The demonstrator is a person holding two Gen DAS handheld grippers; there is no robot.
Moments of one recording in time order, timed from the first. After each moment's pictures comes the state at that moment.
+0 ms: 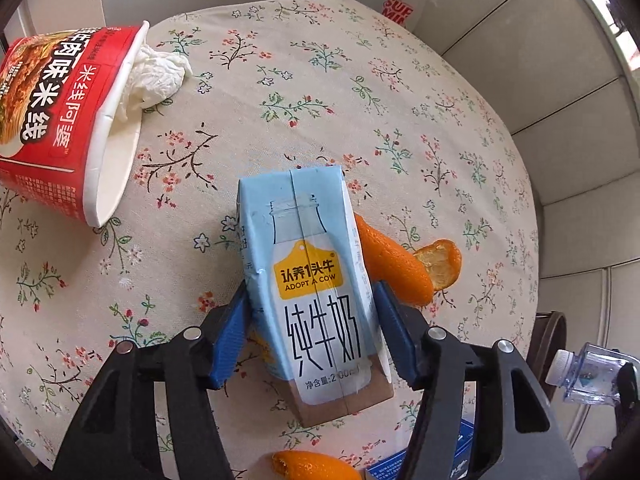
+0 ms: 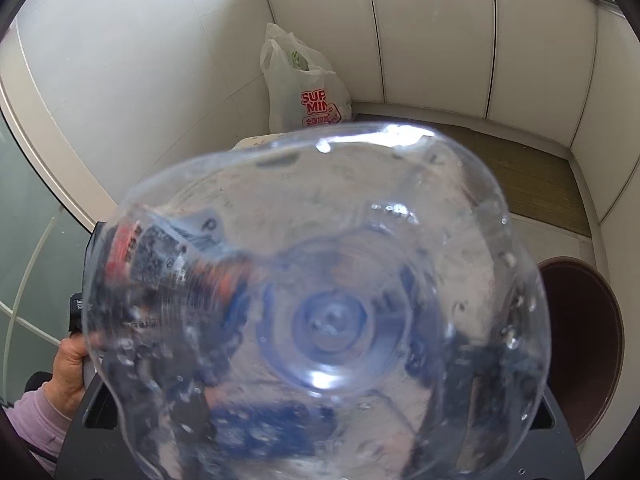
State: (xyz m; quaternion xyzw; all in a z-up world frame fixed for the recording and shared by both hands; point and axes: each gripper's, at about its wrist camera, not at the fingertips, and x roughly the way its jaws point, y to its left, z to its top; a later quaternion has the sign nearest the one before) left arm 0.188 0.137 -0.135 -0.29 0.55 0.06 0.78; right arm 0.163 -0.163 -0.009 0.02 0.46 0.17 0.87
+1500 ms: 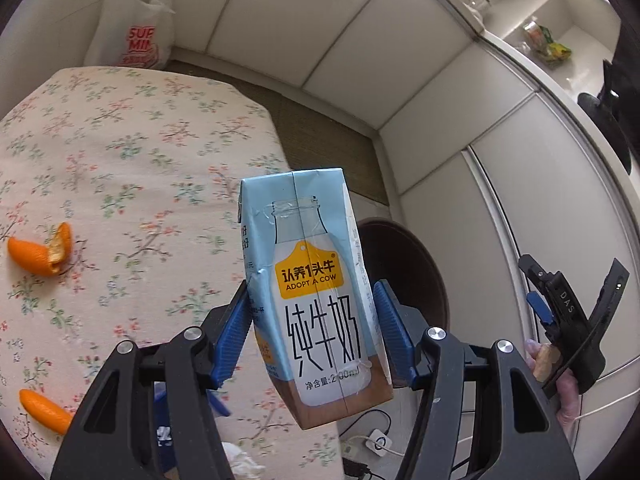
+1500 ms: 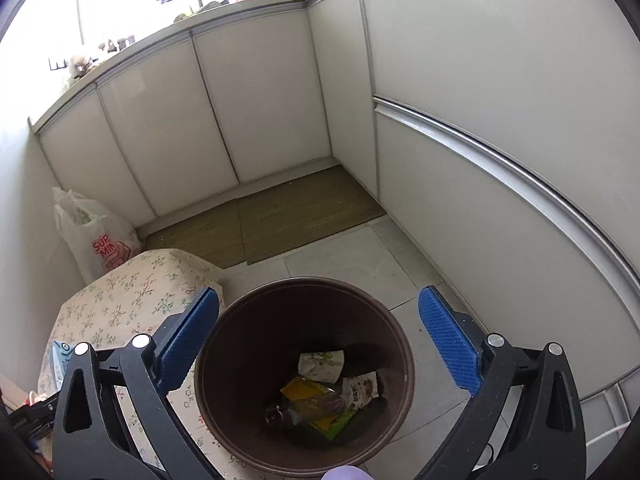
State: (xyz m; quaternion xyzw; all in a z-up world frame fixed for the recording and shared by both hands) left arm 0.188 -0.122 -0.020 -0.19 0.48 -0.22 0.83; right arm 0.100 -0.430 0.013 0.15 0.34 -0.20 0.91
